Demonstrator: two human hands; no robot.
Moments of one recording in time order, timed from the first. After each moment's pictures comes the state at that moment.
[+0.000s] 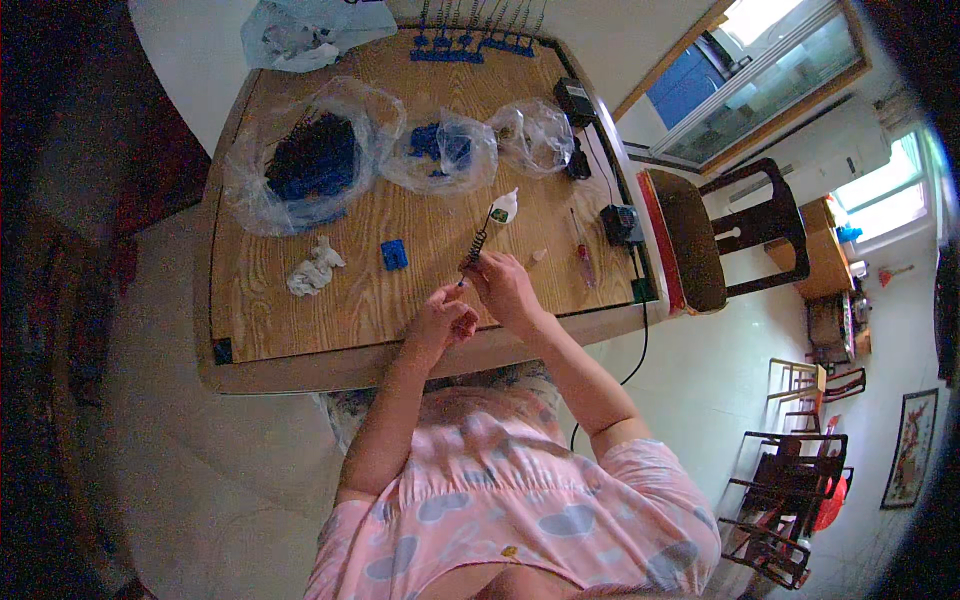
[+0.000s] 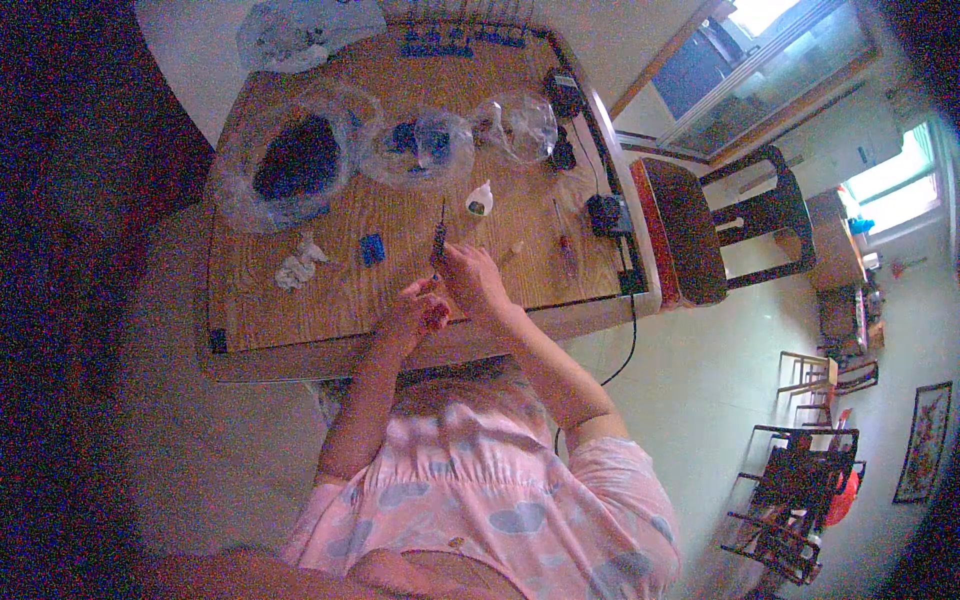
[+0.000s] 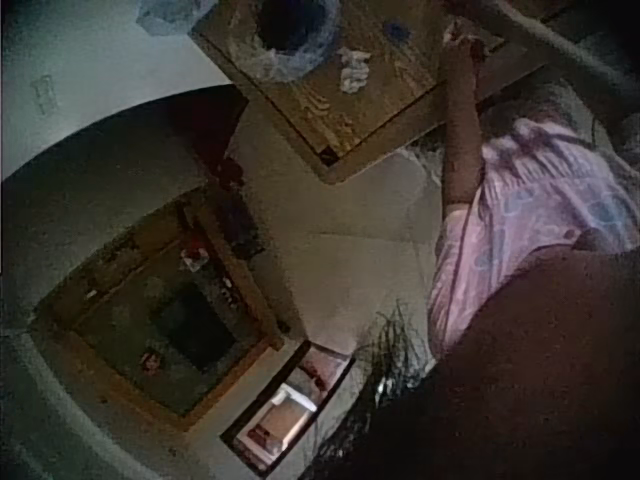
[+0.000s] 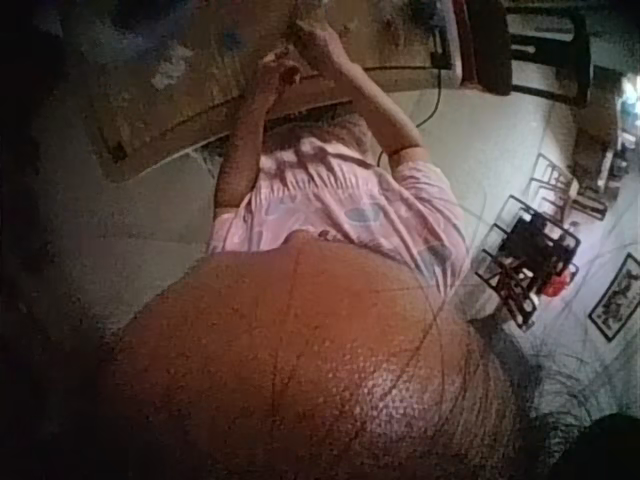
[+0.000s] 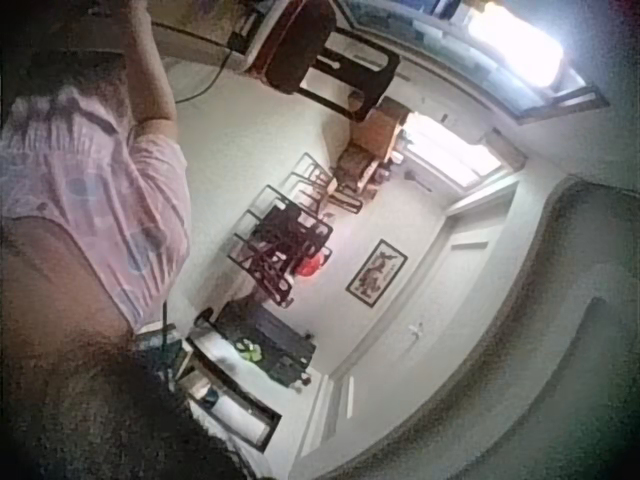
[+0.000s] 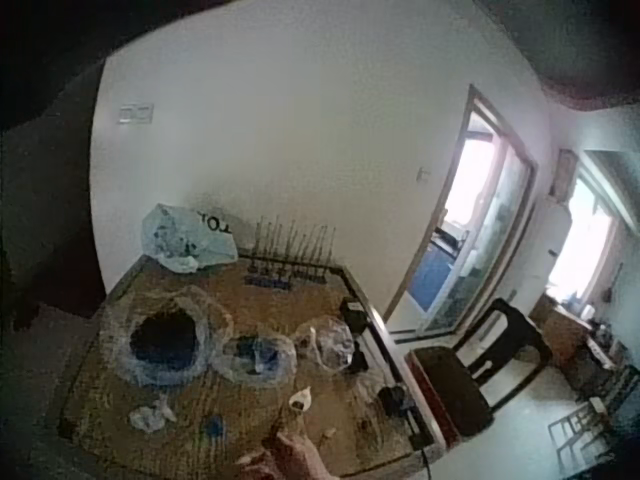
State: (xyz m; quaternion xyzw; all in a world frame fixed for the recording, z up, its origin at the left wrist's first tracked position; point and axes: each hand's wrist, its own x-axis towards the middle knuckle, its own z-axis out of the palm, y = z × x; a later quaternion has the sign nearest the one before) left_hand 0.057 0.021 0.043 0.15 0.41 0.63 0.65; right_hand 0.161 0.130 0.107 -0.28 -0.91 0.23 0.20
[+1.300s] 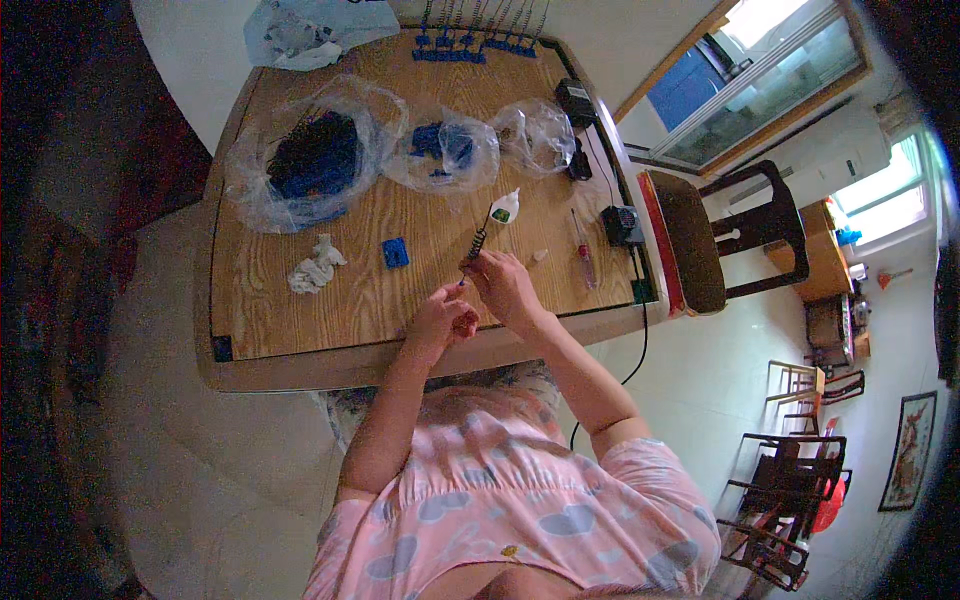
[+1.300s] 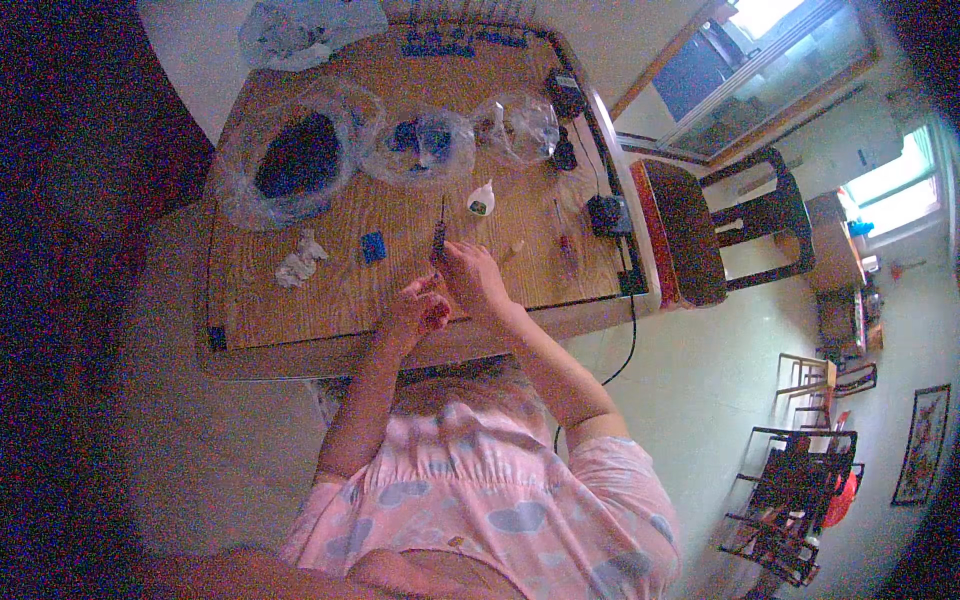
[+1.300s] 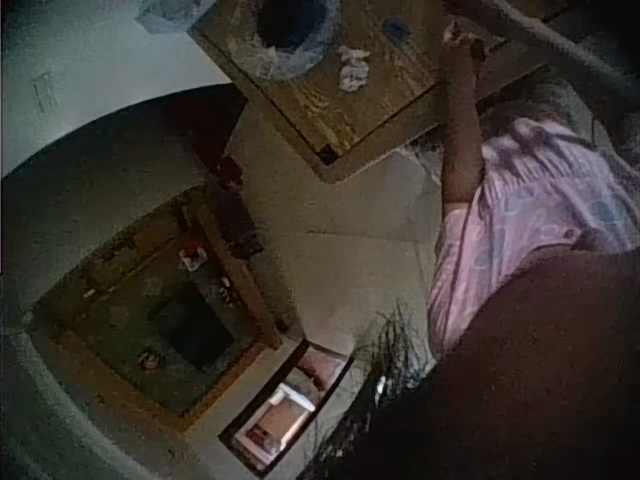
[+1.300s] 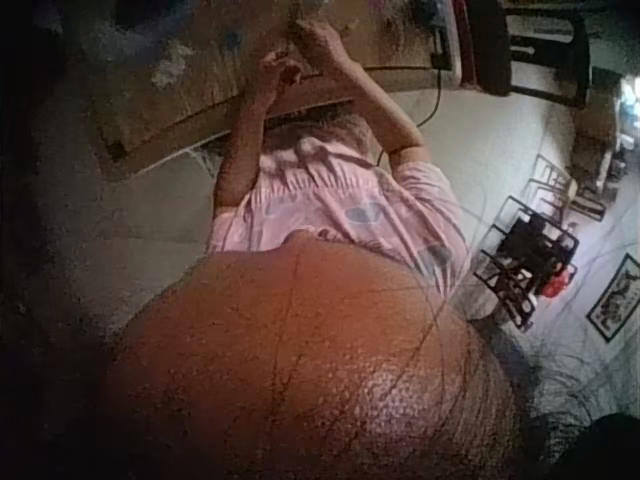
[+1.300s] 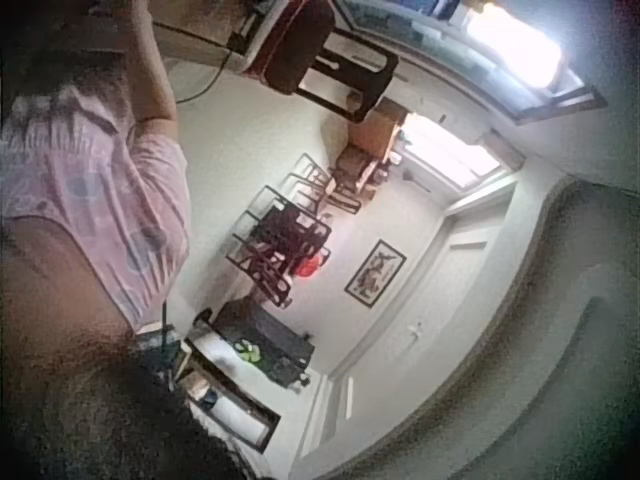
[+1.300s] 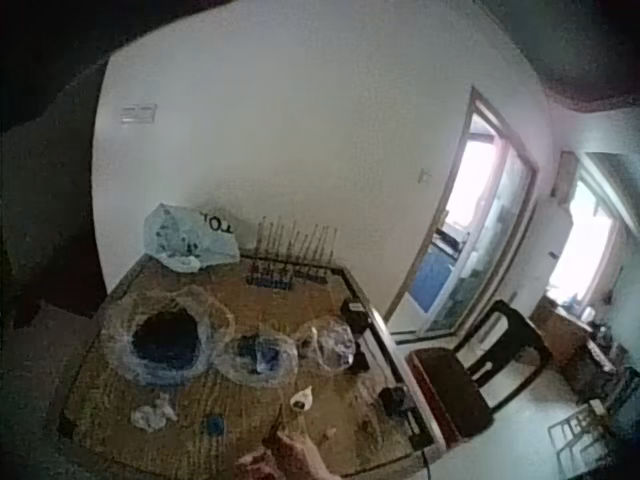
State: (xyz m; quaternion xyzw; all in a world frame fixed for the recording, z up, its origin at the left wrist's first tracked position) left_hand 0.057 0.022 0.048 0.13 0.43 0.62 0.64; right_hand 0.159 0.128 0.112 -0.26 -0.92 0.21 0.19
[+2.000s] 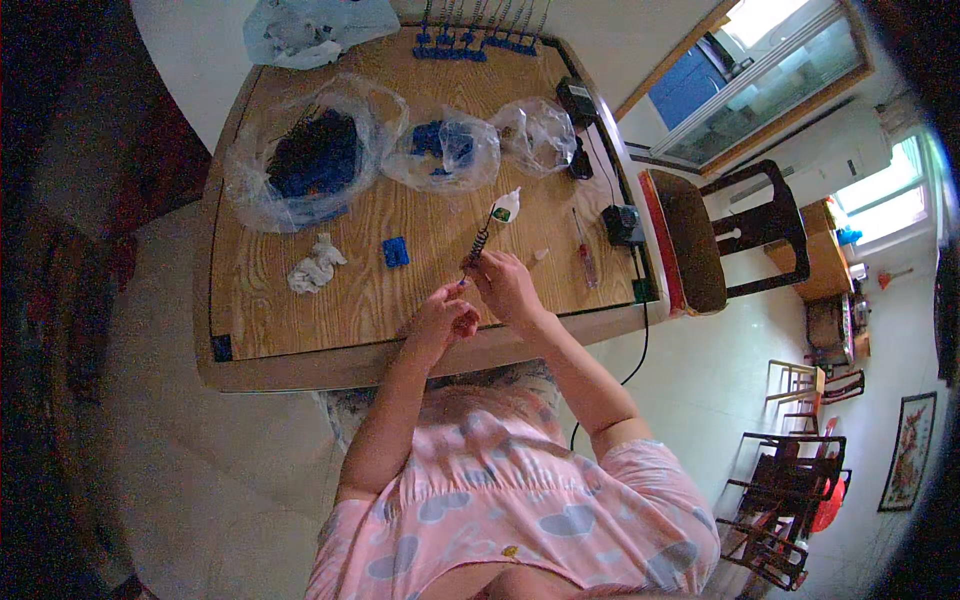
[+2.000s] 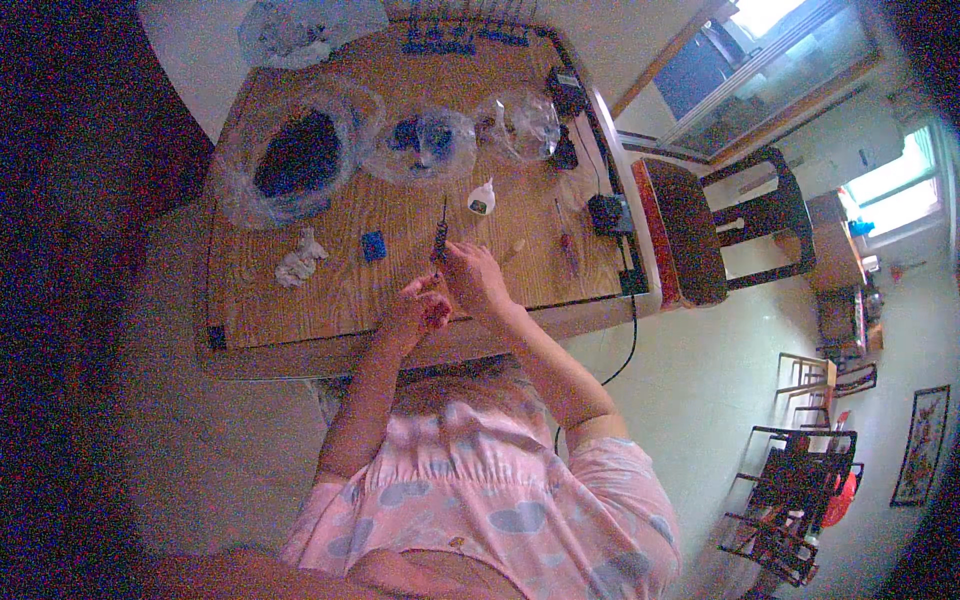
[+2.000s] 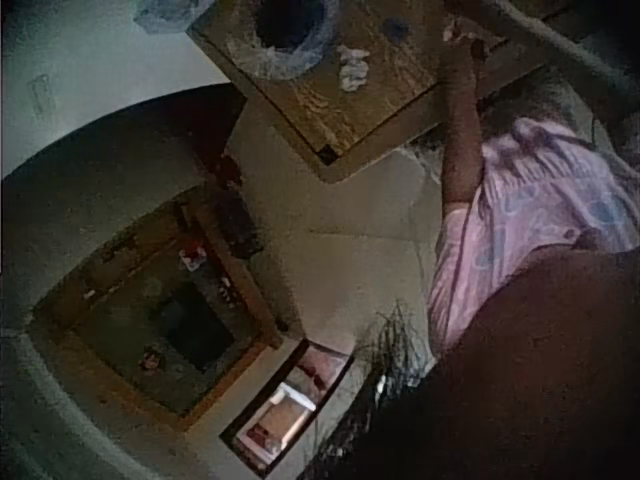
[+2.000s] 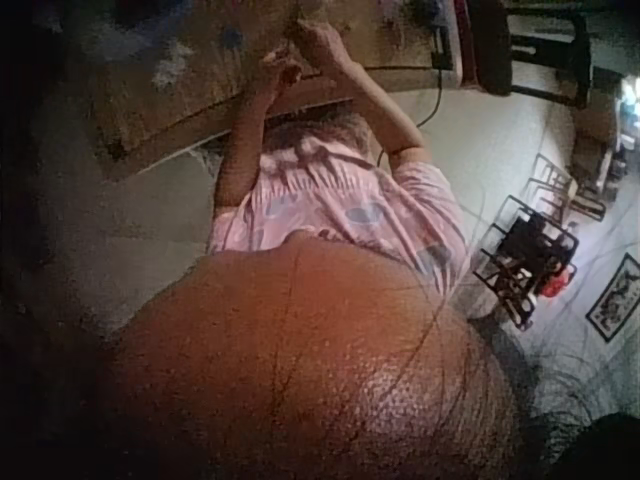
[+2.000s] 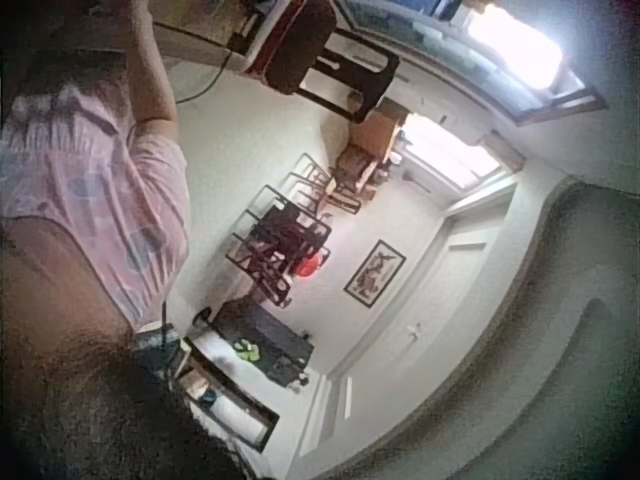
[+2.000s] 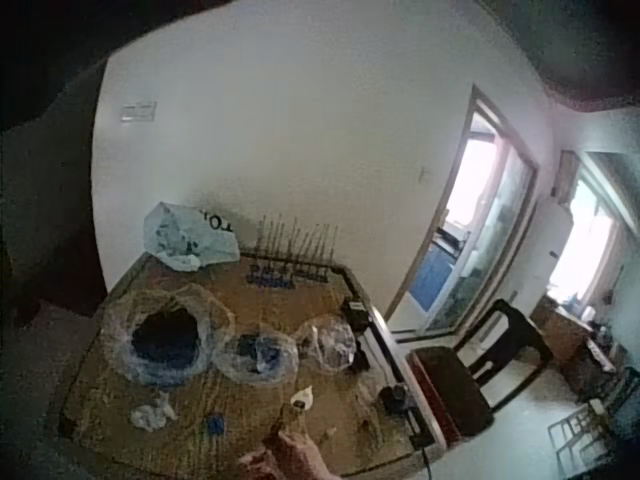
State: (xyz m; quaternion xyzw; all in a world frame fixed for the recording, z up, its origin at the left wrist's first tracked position) left_hand 0.057 0.021 0.047 0.13 0.39 0.64 0.65; right_hand 0.160 0.132 0.100 -0.25 -0.91 0.21 0.26
